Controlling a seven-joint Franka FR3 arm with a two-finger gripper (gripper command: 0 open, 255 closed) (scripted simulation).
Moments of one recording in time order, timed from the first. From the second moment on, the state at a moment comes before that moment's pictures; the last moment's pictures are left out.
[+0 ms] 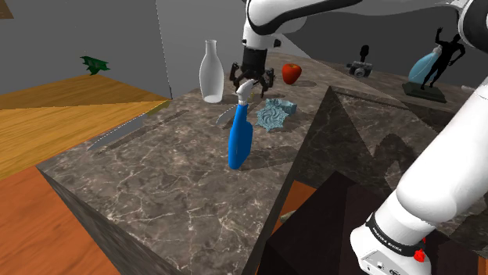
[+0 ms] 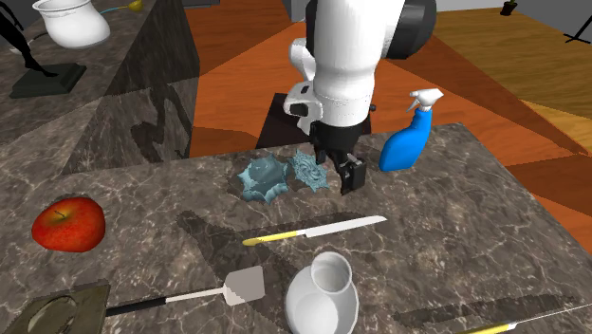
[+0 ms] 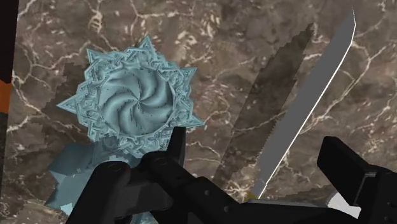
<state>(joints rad) -0.18 0.01 0.27 -1.88 0.04 1.90 1.02</state>
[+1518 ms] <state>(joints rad) -0.17 0.33 0.24 -1.70 0.03 2.01 1.28</state>
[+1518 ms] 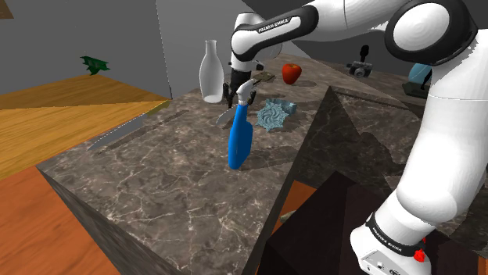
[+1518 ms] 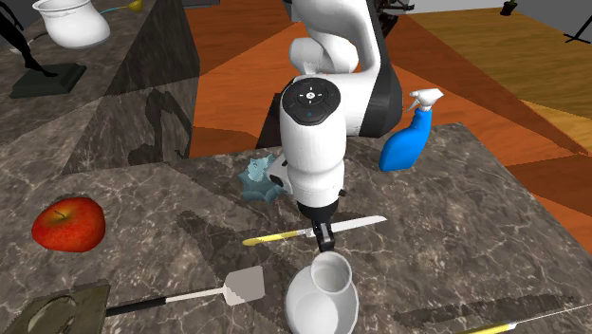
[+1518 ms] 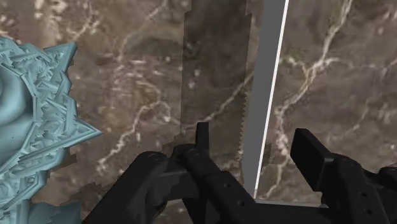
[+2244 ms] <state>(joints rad) -0.17 0.32 0.24 -1.69 0.03 2.00 1.28</state>
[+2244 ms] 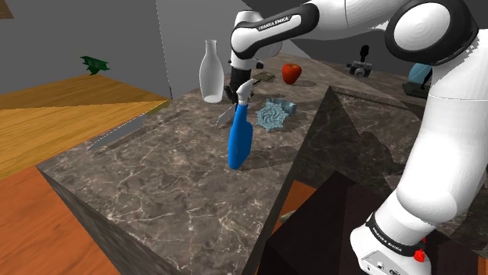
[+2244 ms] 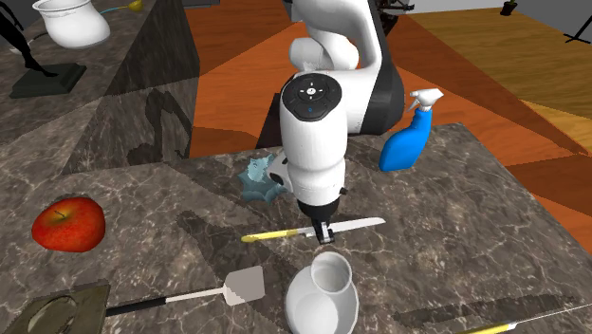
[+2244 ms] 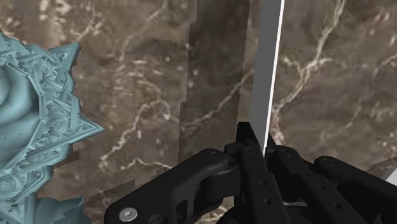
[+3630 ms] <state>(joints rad) -0.17 0.29 0.25 -1.45 0.03 1.73 1.30</state>
